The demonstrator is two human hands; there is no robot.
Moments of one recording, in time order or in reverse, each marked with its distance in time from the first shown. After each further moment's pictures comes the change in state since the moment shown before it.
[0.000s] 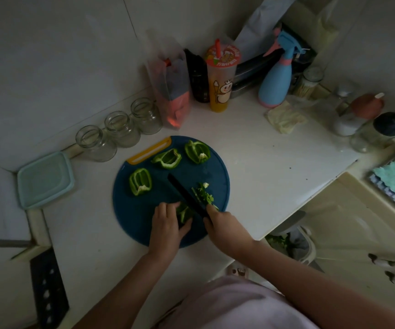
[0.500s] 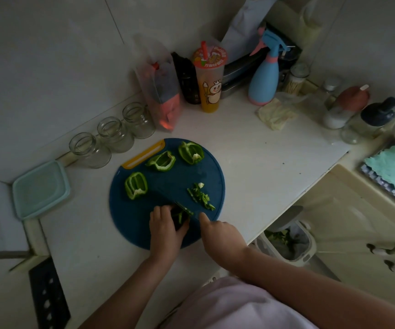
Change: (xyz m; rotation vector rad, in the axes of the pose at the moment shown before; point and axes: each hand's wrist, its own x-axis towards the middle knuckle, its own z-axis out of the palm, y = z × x) left_hand -0.001 0.012 -0.004 -0.127 -0.024 -0.168; right_hand -0.011 -0.001 0.020 -0.259 0.018 -0.059
